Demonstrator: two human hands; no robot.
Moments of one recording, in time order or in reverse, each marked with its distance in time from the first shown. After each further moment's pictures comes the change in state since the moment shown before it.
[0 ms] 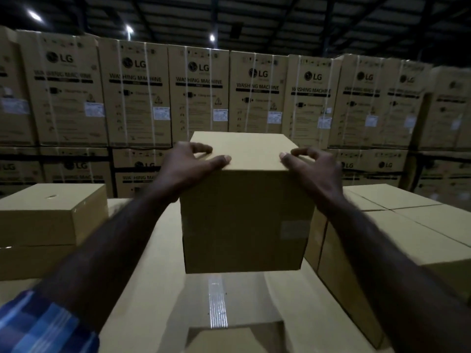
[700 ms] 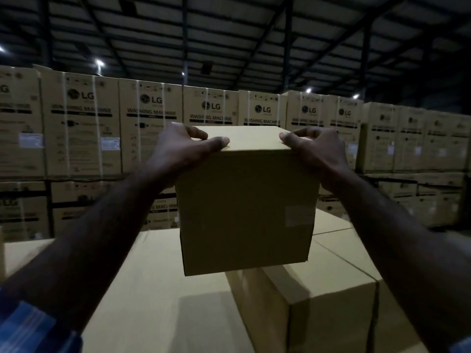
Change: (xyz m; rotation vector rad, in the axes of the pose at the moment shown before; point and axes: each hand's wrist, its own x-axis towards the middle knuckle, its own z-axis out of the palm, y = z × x) left_hand 0.034 0.190 0.176 -0.086 0.008 0.210; right_hand 0.115 0.074 -0.235 0.016 0.092 -0.106
